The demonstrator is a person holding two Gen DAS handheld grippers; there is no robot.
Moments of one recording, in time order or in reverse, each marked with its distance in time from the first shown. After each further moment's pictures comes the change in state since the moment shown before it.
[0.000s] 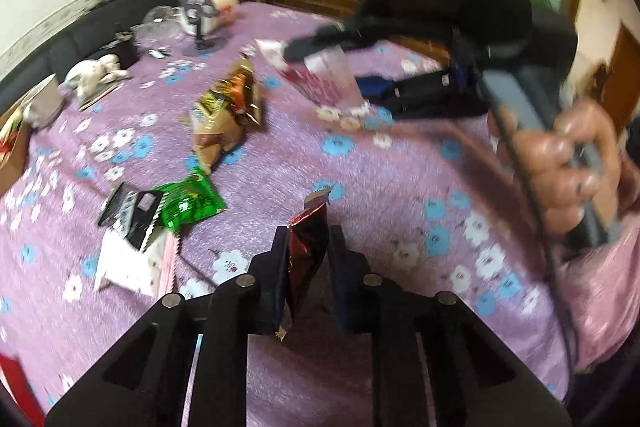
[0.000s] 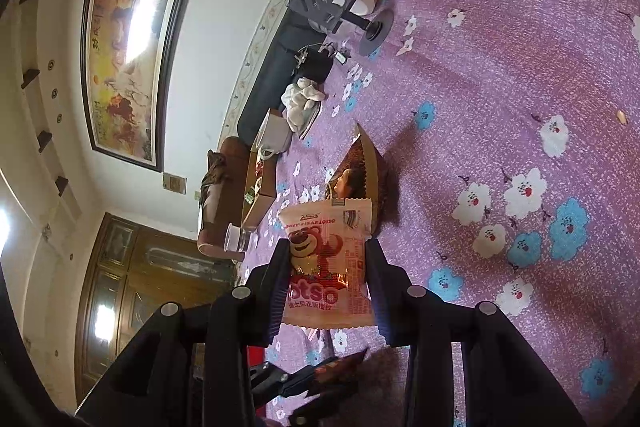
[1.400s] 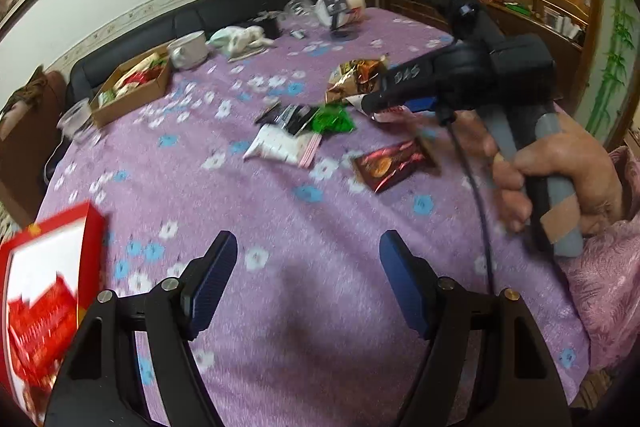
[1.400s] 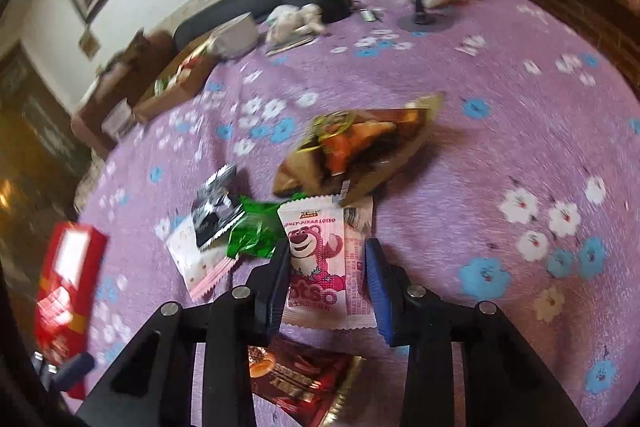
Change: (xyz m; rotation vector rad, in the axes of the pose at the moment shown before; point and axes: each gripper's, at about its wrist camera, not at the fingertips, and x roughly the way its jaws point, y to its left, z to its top) left arm -0.079 -0.003 -0.069 -0.172 -0.022 0.371; right arm 0.067 0.054 -0.060 -0.451 0.057 -0.470
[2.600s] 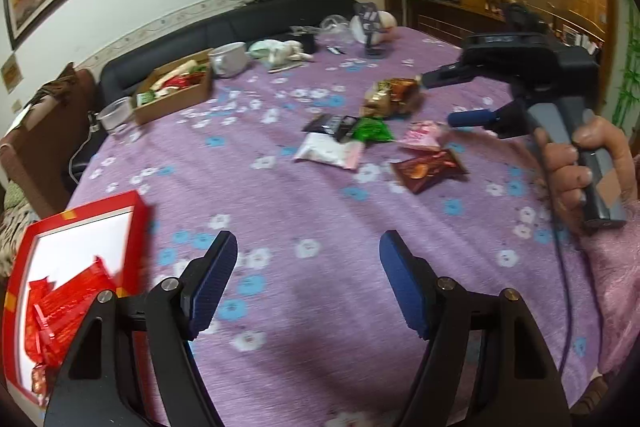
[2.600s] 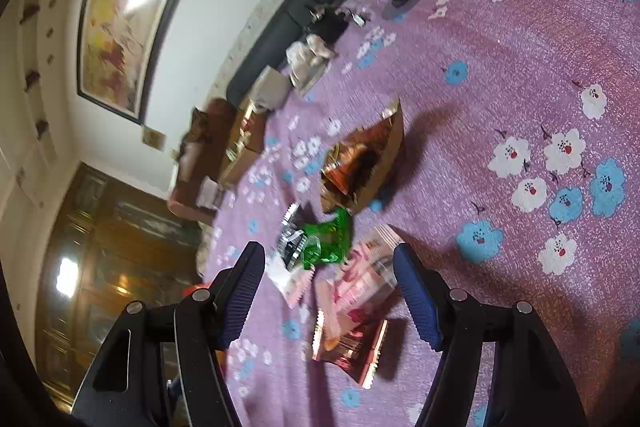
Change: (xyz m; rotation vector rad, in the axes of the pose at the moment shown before) left arm -0.022 0.021 -0.016 -0.057 -0.052 0.094; right arm -0.019 -0.050 0.004 0.286 0.025 0.339
